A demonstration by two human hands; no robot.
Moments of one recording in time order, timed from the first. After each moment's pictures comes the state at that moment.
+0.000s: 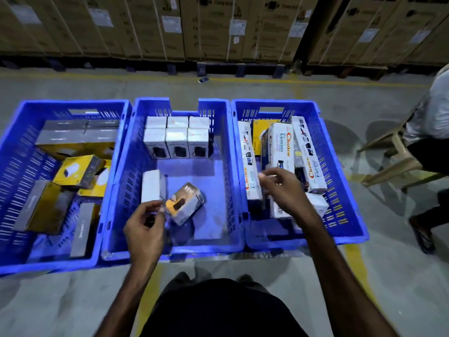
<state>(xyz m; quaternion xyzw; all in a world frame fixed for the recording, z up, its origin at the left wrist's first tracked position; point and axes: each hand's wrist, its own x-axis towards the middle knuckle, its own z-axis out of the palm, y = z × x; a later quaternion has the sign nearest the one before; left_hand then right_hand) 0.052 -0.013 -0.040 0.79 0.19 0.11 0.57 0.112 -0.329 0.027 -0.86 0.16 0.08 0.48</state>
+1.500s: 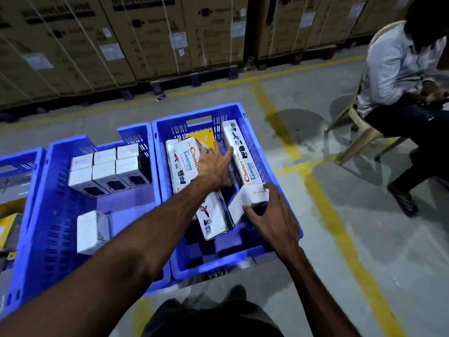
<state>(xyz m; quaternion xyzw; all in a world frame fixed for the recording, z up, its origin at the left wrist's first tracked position) 0.260 -0.367 -0.034 0.94 -0.29 -0.06 -0.18 0.052 -0.474 -0.016 -0.89 0.27 -0.01 0.36</state>
